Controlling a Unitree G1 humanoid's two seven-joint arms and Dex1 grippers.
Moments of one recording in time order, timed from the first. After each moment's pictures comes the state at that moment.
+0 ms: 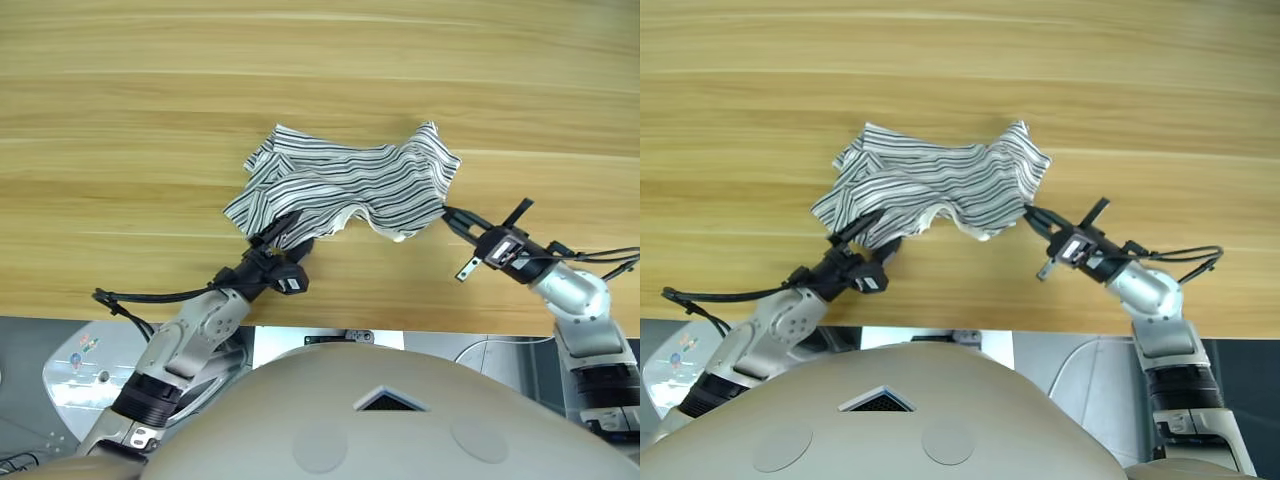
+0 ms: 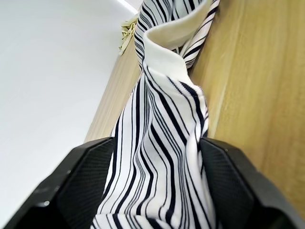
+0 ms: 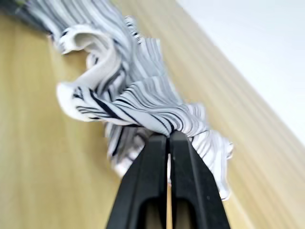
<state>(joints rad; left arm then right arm) 0.39 0.54 -0.41 -0.18 0.74 -0.35 -0.09 0.33 -0.69 0.05 -0.04 0.05 -0.56 0.59</state>
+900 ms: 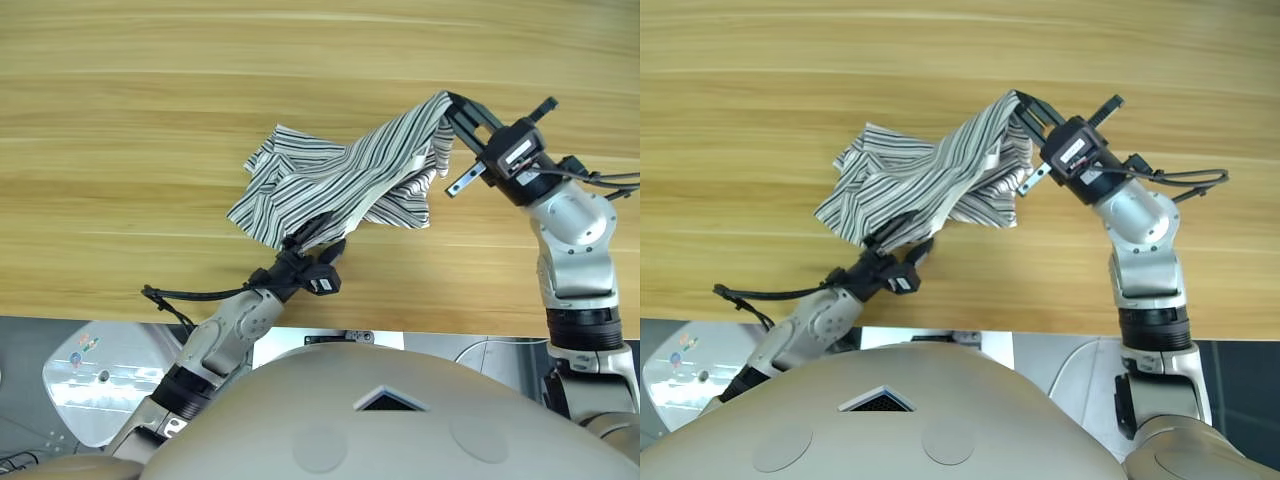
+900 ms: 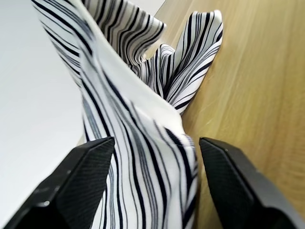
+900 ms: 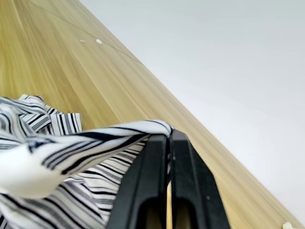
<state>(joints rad) 0.36 0.41 -0.54 -0.14 0.76 -0.29 -0.05 -0.01 -0.53 0.05 -0.19 0.05 -0.24 0.54</state>
